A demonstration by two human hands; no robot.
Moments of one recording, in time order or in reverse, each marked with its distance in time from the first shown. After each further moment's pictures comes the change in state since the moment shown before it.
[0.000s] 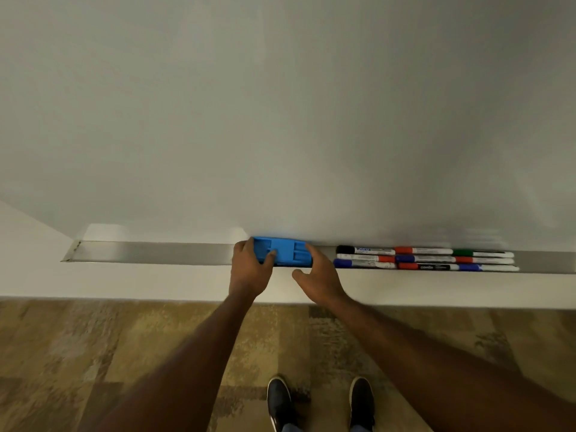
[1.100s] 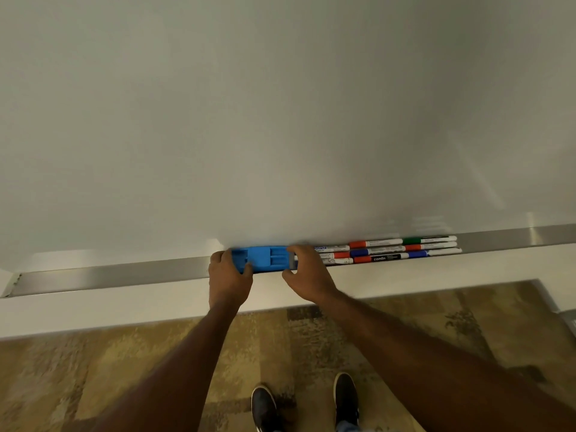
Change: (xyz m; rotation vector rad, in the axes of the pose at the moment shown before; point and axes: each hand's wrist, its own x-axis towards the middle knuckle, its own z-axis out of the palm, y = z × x) left_hand -0.012 0.028 0.045 0.131 0.017 0.018; right_hand 0.007 0.042 -0.063 -0.173 0.104 -0.192
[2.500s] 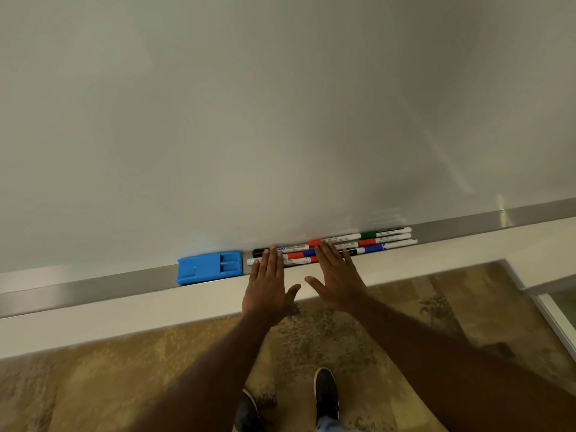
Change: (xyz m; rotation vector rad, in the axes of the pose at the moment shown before) left_hand -0.058 0.091 0.119 0.681 -0.420 0.536; right_hand -0.017 0.161 -0.080 -0.630 -0.100 -0.014
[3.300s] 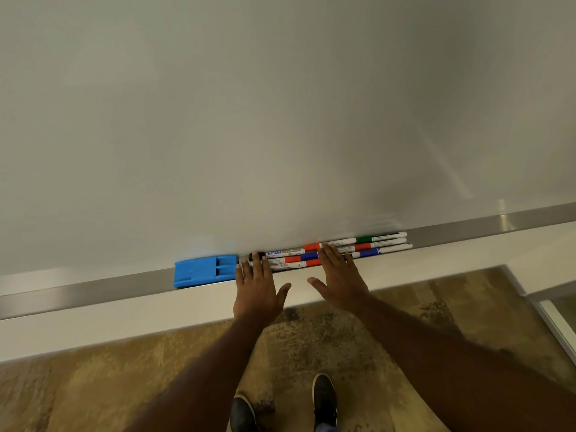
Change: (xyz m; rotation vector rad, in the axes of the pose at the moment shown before) left_hand 0.000 0.000 -0.004 -0.028 0.016 -0.173; right_hand 0.003 0.015 -0.008 0.031 -0.028 0.027
